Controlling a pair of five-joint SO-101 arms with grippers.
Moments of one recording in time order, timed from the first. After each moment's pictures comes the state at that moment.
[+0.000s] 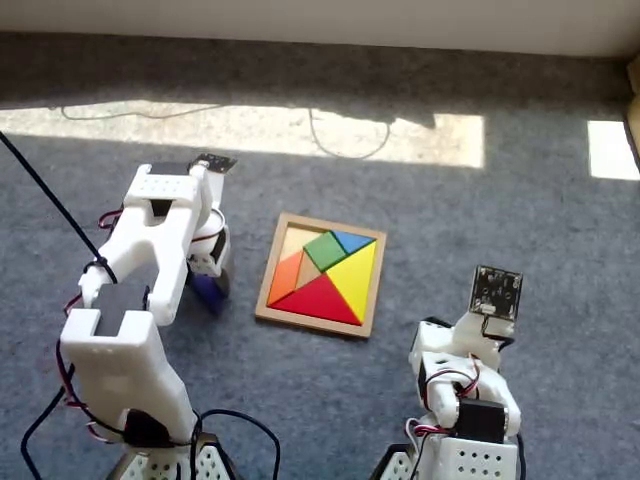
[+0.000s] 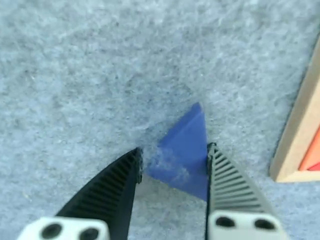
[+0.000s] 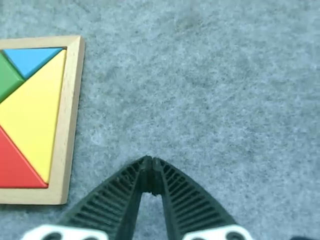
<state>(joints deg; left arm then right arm) -5.0 20.9 10.2 79.2 -6.2 0.3 -104.3 95.9 64.7 -3.9</state>
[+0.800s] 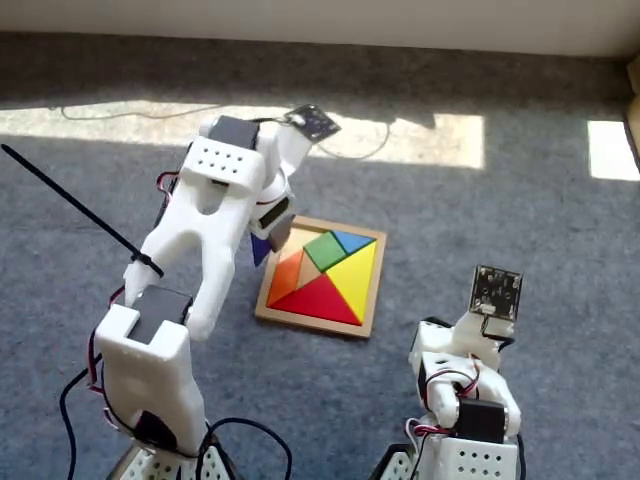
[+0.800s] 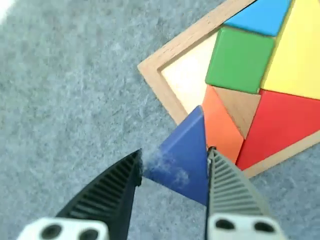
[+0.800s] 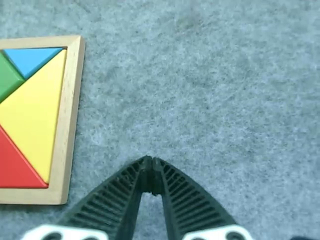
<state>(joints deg) 11.2 21.0 -14.6 88.3 -24.3 0.3 -104.3 95.9 64.7 -3.9</state>
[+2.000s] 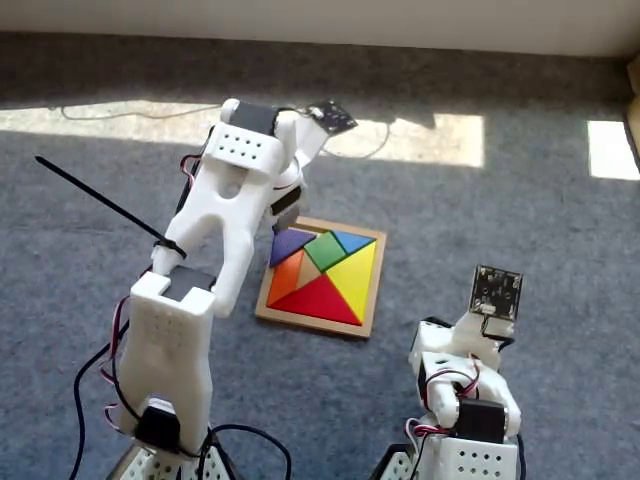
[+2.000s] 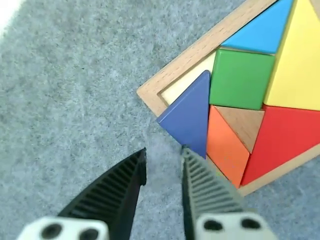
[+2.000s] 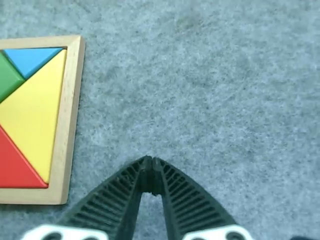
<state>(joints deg) 11.8 36.4 -36.4 97.3 -26.7 0.3 -104.3 95.9 64.7 -3.9</state>
